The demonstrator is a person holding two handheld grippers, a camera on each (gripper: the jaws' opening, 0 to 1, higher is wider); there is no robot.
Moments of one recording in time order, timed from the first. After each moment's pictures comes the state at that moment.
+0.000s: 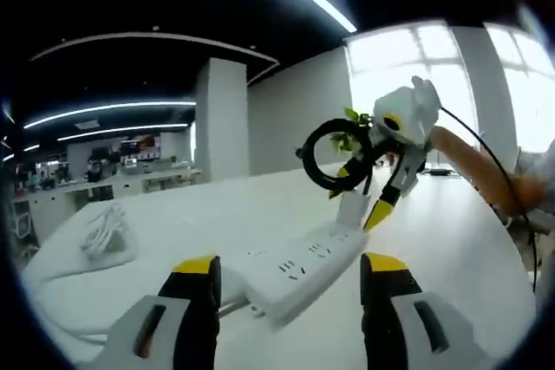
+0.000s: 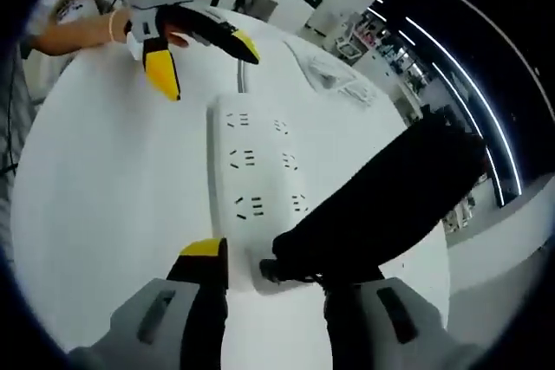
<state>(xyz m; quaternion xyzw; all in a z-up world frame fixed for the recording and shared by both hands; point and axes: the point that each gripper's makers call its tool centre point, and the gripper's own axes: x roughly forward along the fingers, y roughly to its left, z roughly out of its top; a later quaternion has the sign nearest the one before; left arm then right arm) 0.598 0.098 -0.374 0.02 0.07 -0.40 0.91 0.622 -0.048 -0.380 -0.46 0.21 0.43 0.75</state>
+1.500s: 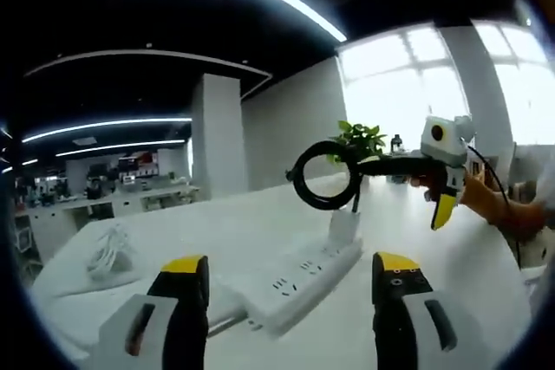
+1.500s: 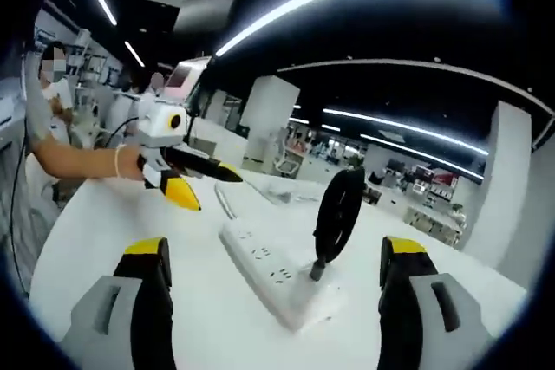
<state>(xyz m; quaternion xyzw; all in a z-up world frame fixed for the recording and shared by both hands) 0.581 0.099 -0.351 0.03 0.03 -0.40 0.91 0.551 -0.043 -0.322 -0.18 -0.03 0.41 0.89</state>
